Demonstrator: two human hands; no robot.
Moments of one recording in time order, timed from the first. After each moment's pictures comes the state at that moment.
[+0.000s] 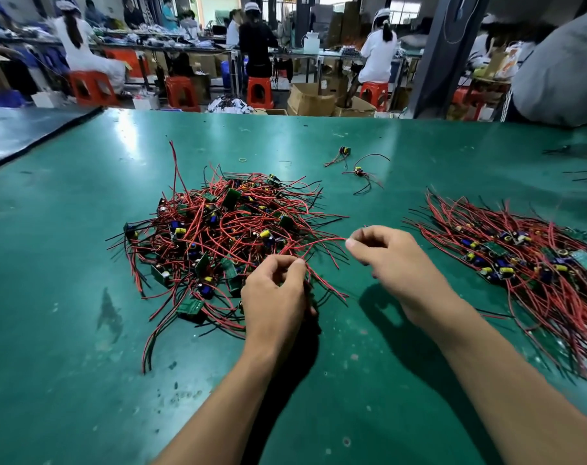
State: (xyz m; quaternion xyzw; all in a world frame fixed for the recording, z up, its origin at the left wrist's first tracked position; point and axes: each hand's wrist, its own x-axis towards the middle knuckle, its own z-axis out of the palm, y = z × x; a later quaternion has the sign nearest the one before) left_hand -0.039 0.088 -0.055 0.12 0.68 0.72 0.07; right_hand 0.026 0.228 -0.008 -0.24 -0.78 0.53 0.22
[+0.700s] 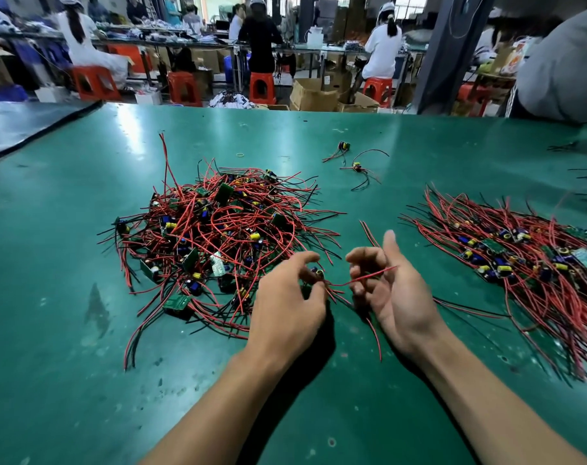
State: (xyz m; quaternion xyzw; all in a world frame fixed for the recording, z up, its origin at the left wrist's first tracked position) left_hand -0.027 0.095 -0.057 0.30 0.82 0.49 -0.02; right_hand 0.043 0.230 -0.045 -0.21 -0.52 0.80 0.20
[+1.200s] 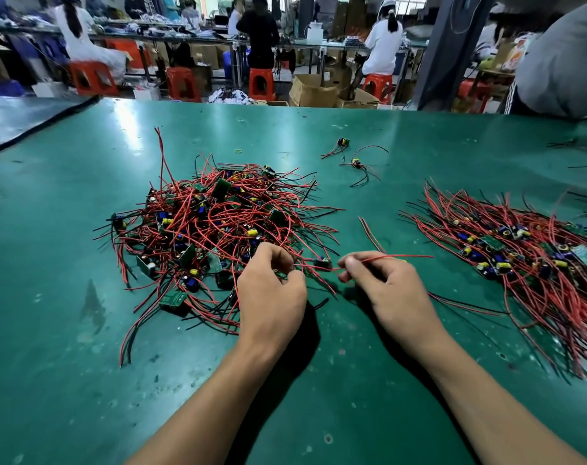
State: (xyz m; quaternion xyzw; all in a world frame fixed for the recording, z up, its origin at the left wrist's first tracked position) left_hand -0.031 0.094 -0.055 0.17 0.79 0.59 -0.02; right_hand 0.047 0.236 -0.060 -0.20 -0.75 0.57 0.27
